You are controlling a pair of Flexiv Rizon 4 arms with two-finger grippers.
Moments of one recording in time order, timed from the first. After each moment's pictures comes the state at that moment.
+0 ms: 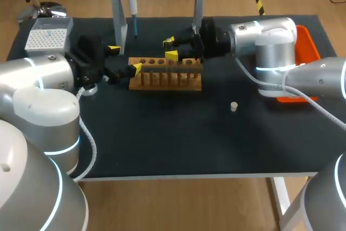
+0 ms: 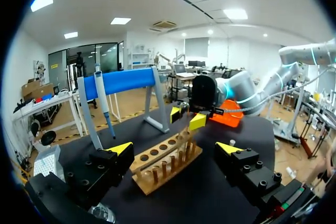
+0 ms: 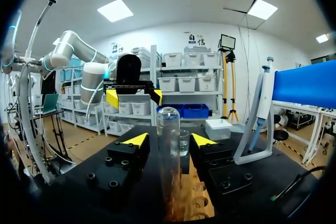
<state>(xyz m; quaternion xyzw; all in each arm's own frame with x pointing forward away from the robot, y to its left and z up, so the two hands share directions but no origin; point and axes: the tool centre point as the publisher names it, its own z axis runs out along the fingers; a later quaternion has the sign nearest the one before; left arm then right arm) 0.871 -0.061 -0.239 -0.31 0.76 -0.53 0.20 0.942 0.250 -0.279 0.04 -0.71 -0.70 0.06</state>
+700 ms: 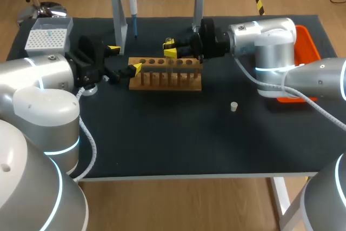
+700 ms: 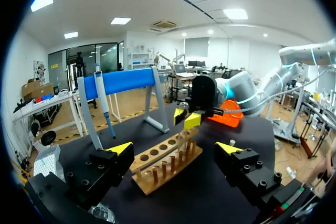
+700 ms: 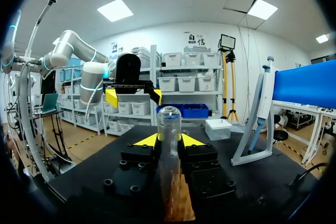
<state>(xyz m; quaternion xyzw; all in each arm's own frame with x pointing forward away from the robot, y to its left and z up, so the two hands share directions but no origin) 0.871 -0.061 -0.239 -0.31 0.76 -0.53 0.20 0.942 0.251 -0.280 0.04 -0.71 -0.70 0.06</state>
